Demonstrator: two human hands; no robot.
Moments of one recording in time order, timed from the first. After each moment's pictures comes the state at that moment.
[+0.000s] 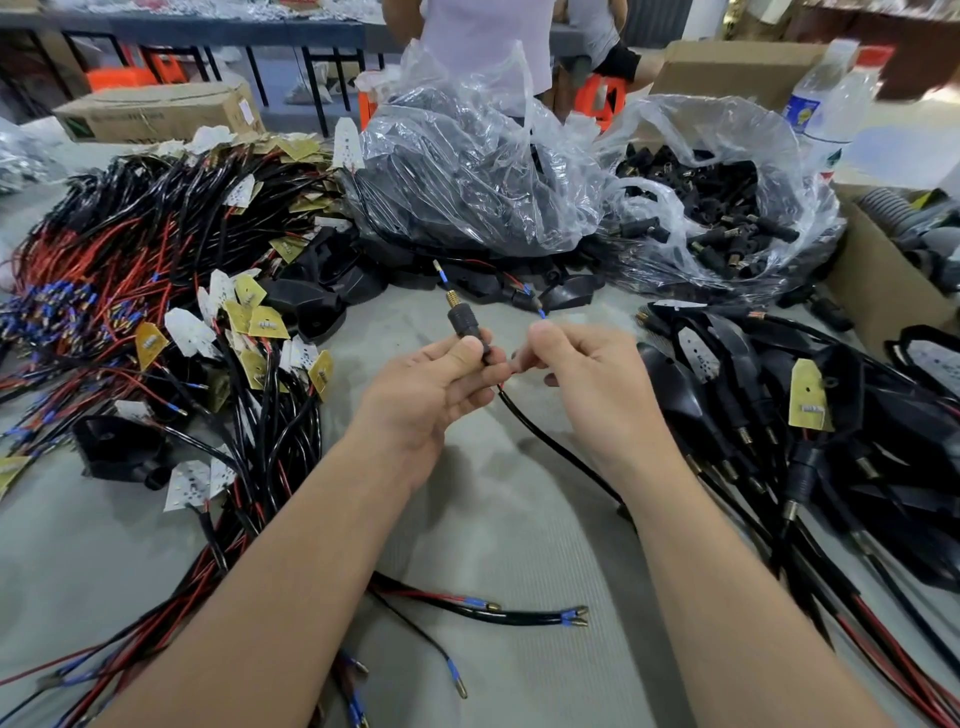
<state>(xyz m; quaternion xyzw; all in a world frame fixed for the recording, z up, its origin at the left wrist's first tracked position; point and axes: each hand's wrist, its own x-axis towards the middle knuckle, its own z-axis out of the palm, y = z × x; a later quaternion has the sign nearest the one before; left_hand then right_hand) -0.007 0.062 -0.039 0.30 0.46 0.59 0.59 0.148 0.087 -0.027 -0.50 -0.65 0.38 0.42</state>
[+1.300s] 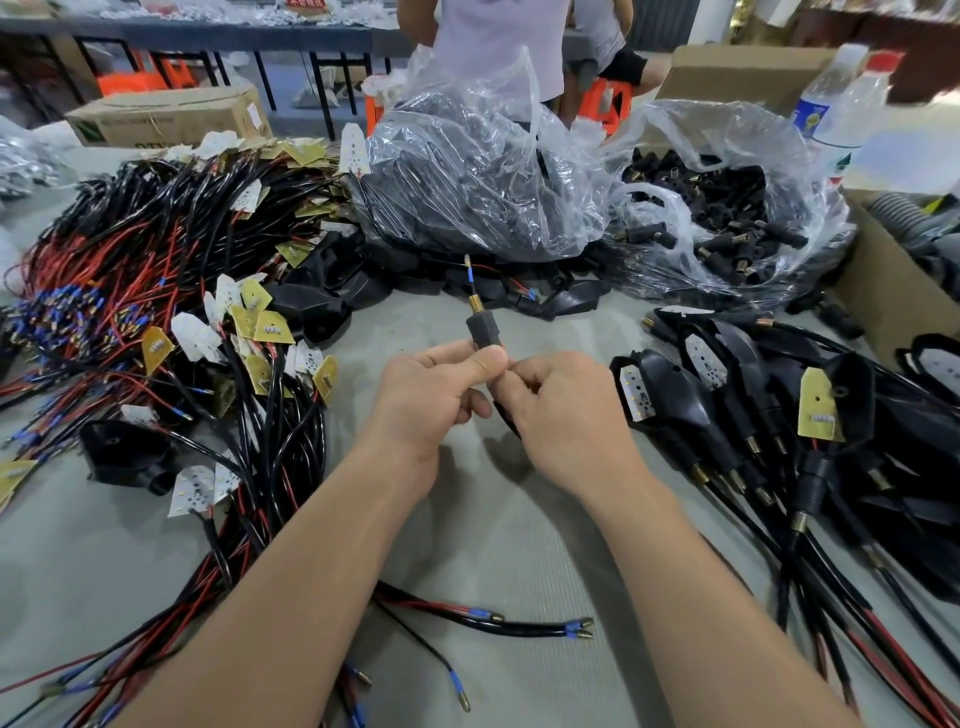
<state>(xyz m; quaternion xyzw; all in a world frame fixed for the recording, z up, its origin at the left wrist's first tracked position) -0.002 0.062 -0.036 0.36 0.55 0.56 0.50 0.131 0.082 -0.037 -0.51 -0.73 0.30 0.35</state>
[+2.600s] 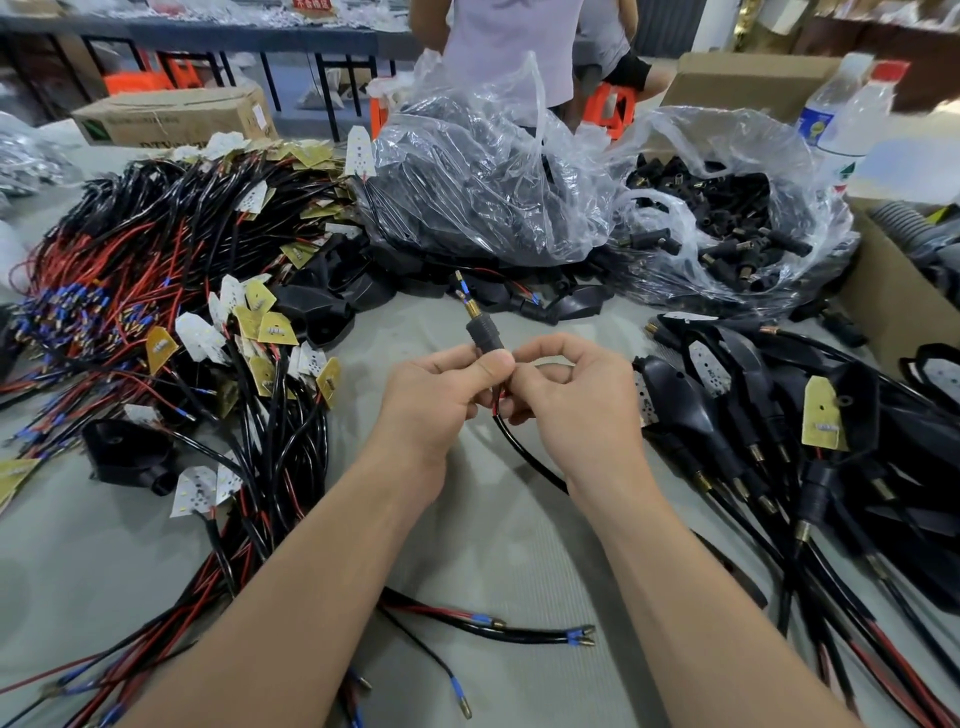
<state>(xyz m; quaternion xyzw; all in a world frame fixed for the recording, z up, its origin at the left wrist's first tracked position) 0.000 0.063 -0.041 0.35 0.54 0.59 0.49 0.127 0.080 -0.037 -0.48 -0.56 0.47 0.49</state>
